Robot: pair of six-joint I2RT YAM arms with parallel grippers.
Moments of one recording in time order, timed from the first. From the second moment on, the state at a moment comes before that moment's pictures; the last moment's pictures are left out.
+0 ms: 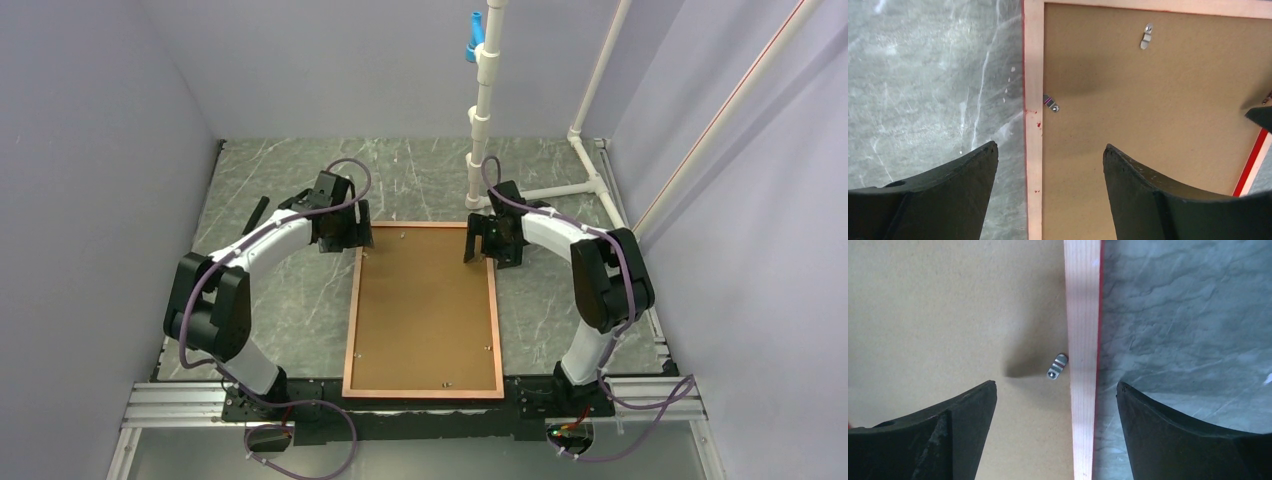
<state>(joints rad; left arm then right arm) -0.37 1.60 1.14 -0.52 0.04 -0.47 0.33 1.76 1.09 -0.50 -0.12 0.47</state>
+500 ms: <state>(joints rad) -0.37 1.60 1.09 -0.49 0.06 -0.49 0.33 1.82 1.14 -0.51 -0.05 0.47</state>
